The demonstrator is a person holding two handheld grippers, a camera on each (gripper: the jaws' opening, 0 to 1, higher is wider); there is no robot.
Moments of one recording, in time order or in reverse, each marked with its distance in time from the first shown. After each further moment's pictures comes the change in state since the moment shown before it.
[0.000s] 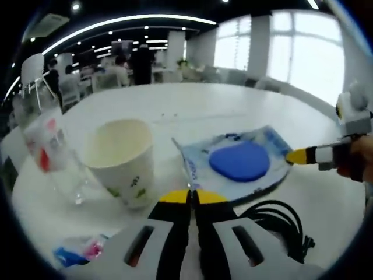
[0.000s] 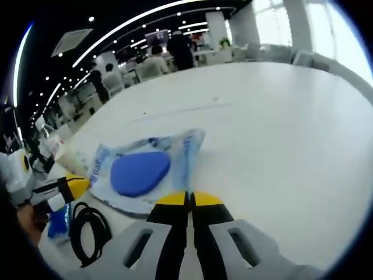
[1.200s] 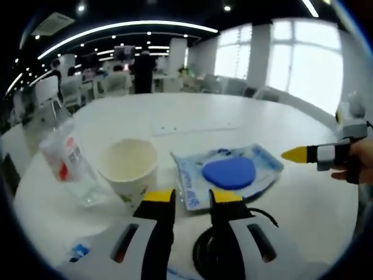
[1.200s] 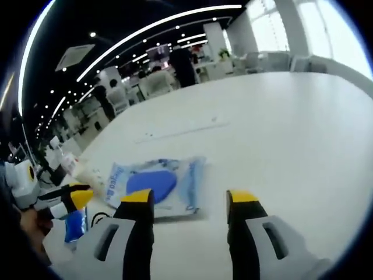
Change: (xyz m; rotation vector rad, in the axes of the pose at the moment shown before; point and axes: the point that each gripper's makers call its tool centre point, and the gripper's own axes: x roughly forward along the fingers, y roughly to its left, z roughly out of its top) left arm -0.039 -0.010 0.032 -0.008 -0.048 -0.031; right arm -0.045 0.001 0.035 0.014 -0.098 0.044
